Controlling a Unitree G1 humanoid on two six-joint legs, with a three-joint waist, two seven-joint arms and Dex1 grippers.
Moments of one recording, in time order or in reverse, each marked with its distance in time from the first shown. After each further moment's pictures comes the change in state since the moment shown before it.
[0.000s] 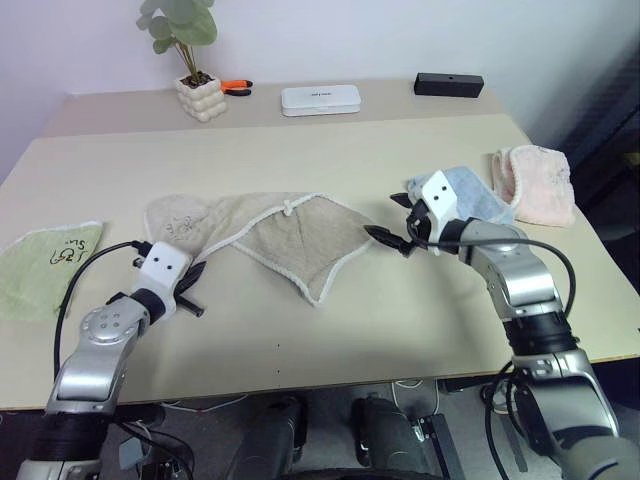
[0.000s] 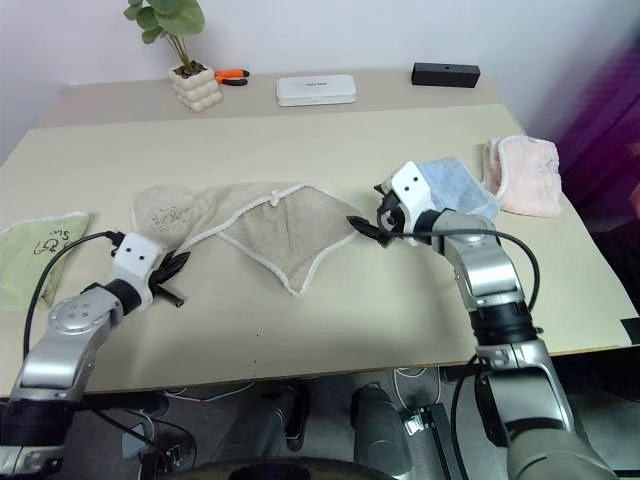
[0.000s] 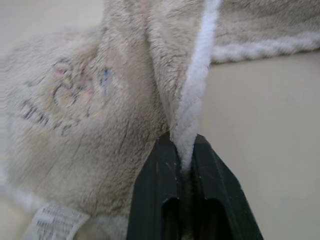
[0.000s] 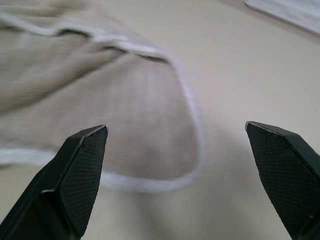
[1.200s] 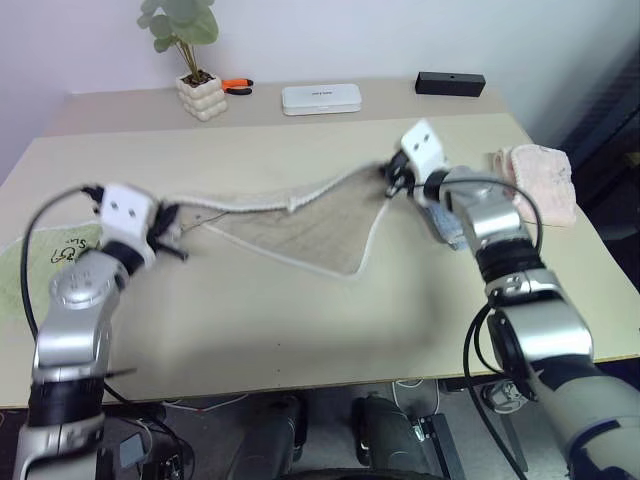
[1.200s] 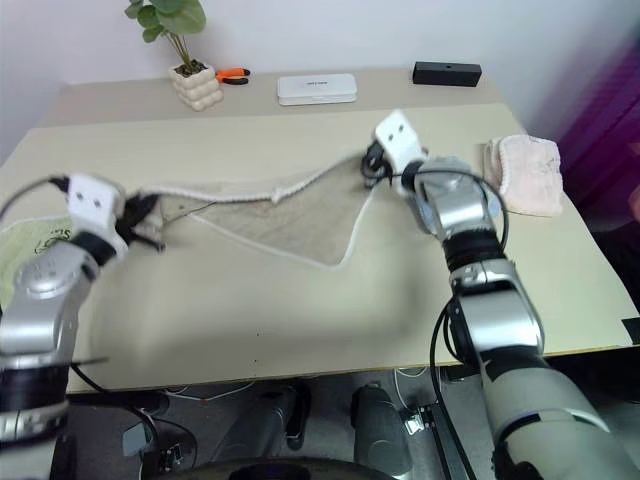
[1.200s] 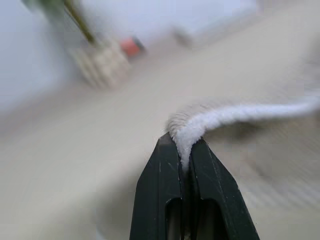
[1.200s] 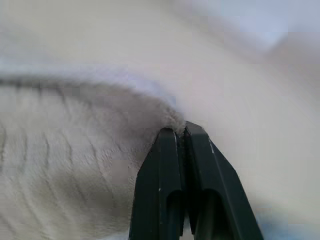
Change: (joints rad) left arm -0.351 0.003 0.119 0.062 -0.042 -0.023 0.077; right arm -0.450 0.026 0.030 0.559 -0.188 -0.338 -0.124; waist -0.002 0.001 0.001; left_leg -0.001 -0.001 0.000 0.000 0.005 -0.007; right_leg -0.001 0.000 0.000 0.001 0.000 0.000
